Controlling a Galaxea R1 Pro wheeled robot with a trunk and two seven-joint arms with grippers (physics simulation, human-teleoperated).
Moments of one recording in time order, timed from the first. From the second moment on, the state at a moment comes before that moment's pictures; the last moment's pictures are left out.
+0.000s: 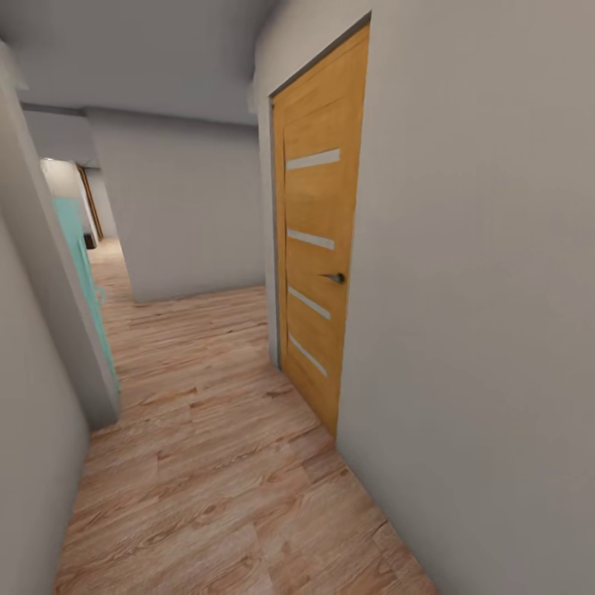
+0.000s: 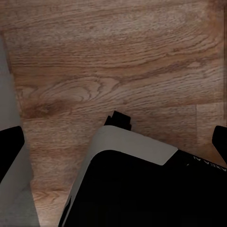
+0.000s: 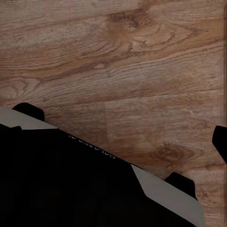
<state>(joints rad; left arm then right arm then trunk) -0.33 0.02 0.04 0.03 0.31 0.06 0.17 -0.32 0.15 0.15 0.06 0.17 -0.16 0.15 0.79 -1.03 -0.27</state>
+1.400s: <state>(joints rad) -0.33 0.02 0.04 0.03 0.31 0.06 0.17 -0.32 0.15 0.15 0.06 0.17 -0.16 0.15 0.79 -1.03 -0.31</state>
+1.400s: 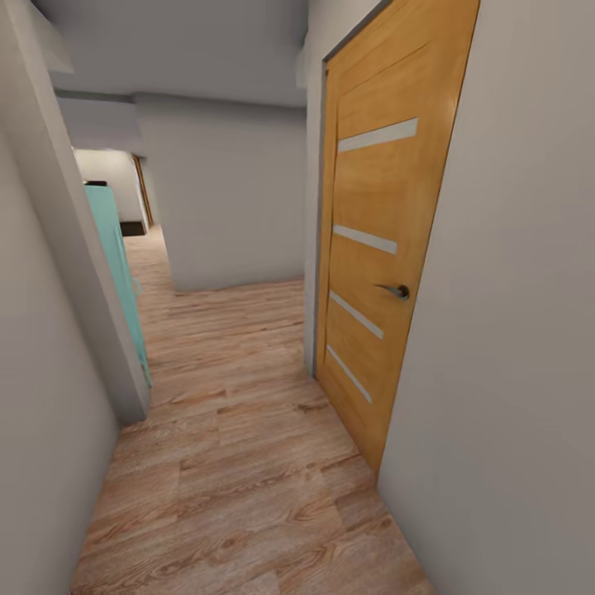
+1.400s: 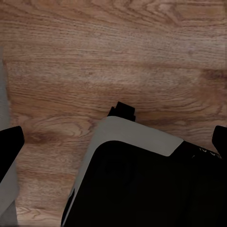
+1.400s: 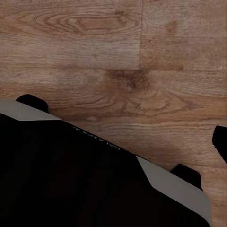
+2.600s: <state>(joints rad) -0.33 0.02 0.04 0.03 0.31 0.06 0.17 -0.32 0.15 0.15 0.06 0.17 -0.16 0.15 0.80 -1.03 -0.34</state>
